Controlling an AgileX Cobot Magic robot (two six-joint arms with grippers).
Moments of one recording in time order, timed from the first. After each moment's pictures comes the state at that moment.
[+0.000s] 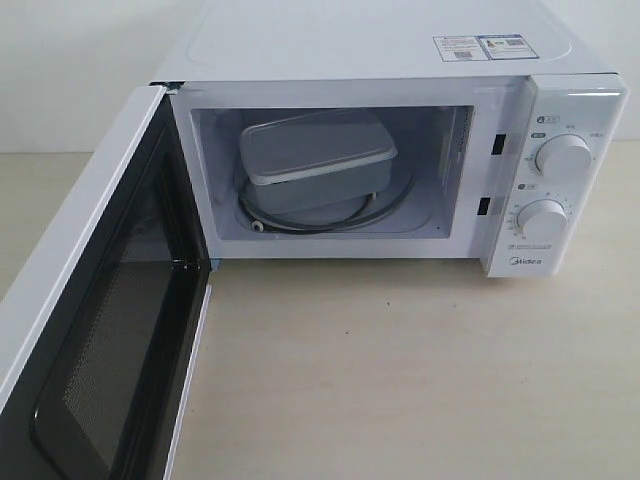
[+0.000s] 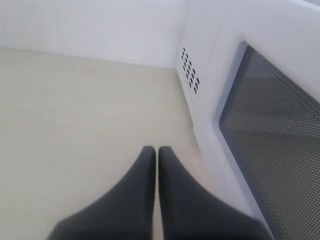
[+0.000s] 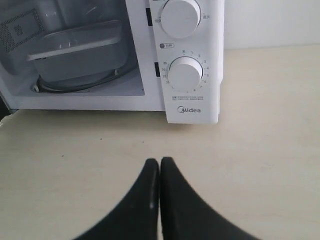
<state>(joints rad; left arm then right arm) -0.07 0.00 0.00 -0.22 0.31 0.05 0.08 0.01 0.00 0.20 0.33 -0.07</state>
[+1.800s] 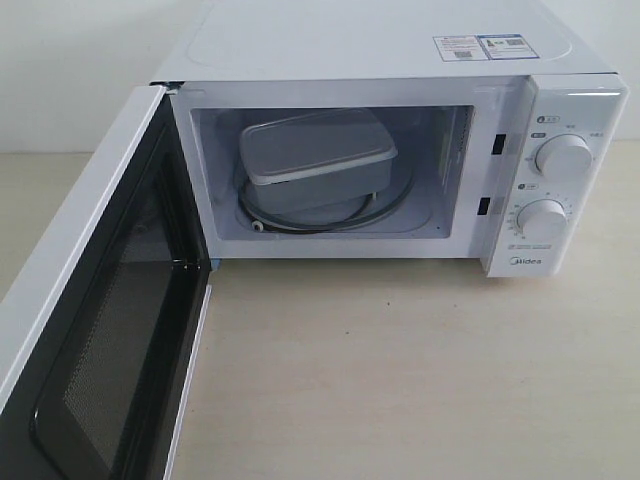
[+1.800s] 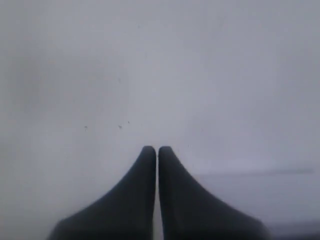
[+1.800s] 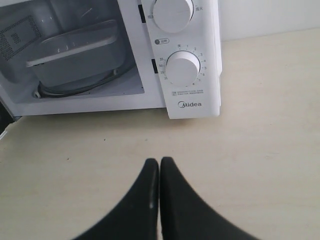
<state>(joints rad) -0.07 0.20 -0.68 -0.20 0.27 0.19 0.08 0.01 0.00 0.18 0.35 0.03</state>
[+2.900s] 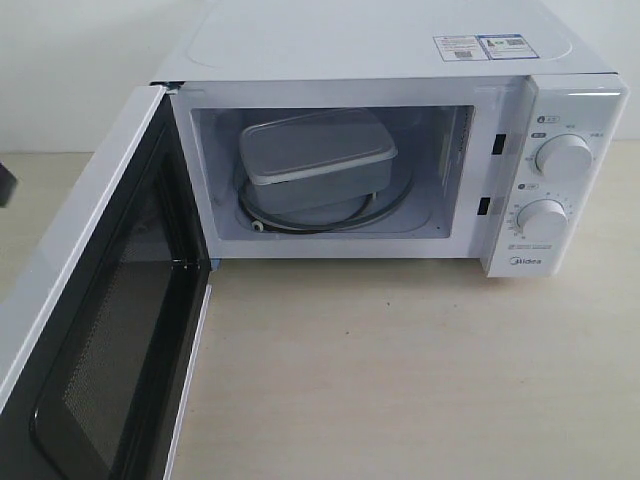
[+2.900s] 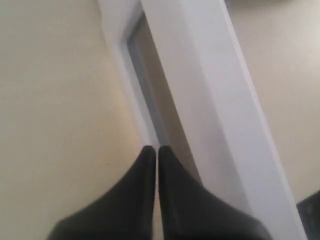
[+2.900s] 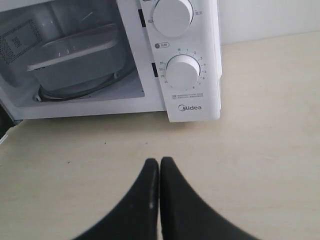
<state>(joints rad) -0.09 1.24 -1.16 -0.39 1.22 0.29 0.08 0.01 0.00 0.18 0.34 0.03</state>
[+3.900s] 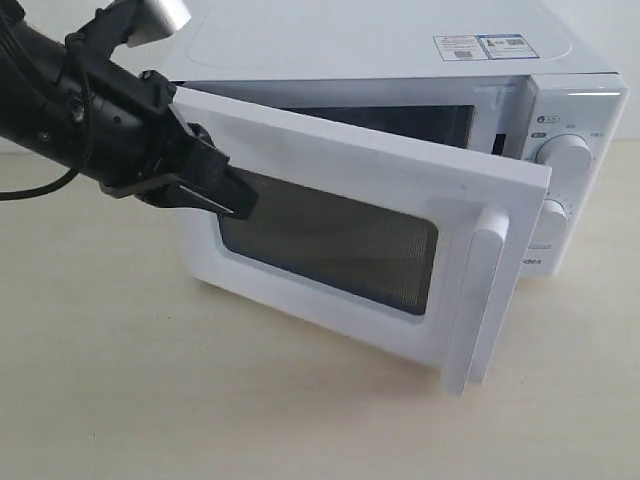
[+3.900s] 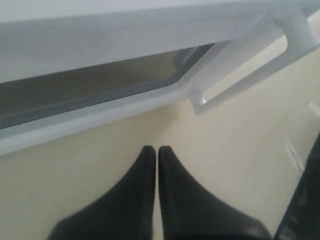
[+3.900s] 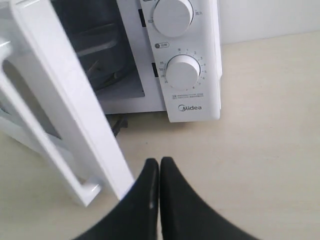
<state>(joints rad) -0.45 1.44 -1.12 -0.69 0.86 0.62 0.08 0.01 0.00 0.18 0.33 0.03</state>
